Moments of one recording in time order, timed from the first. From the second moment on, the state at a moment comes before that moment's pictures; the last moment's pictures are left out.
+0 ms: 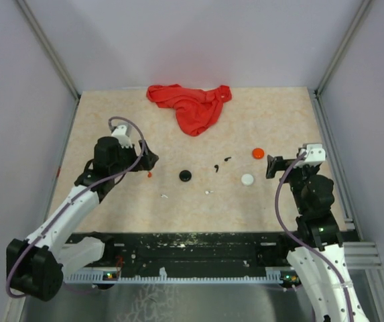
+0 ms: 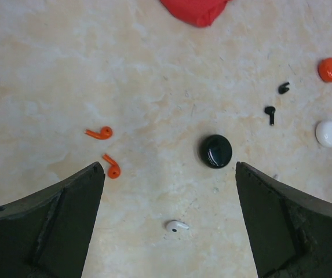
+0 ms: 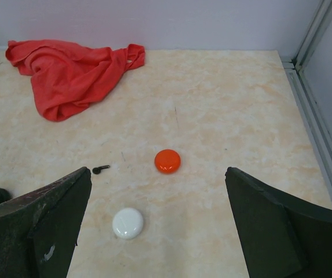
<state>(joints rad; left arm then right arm) -0.31 1.00 0.69 -0.13 0.12 -0.33 0.19 0.35 0.56 -0.26 0.10 0.04</state>
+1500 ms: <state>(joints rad) -0.85 1.81 1.07 -0.35 -0.53 -0.71 0.19 0.29 0.56 -0.26 0.03 0.06</state>
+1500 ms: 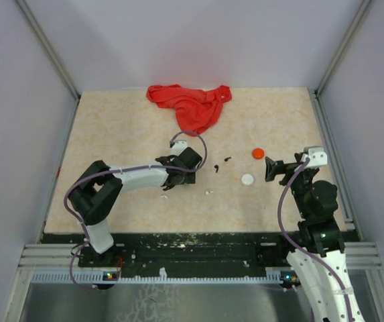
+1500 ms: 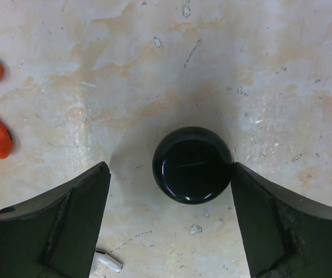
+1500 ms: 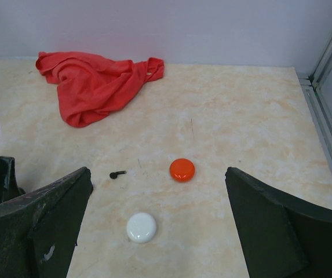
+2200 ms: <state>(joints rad) -0.80 1.73 0.98 -0.31 -0.48 -0.72 0.19 0.29 0.56 -0.25 0.02 0.06</state>
